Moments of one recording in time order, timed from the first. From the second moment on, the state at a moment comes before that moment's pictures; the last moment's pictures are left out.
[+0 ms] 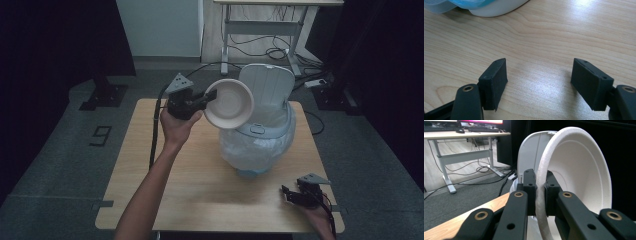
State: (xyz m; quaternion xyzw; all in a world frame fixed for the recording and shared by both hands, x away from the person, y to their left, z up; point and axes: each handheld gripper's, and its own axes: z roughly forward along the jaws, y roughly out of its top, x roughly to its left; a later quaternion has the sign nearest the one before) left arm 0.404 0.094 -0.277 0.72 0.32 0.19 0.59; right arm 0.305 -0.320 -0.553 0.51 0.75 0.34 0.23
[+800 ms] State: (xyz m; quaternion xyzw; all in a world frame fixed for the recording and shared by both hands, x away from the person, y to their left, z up) left arm 0.422 0.055 -0.270 0.73 0.31 0.17 0.59; right arm 0.305 -0.320 -0.553 0.51 0.75 0.34 0.23
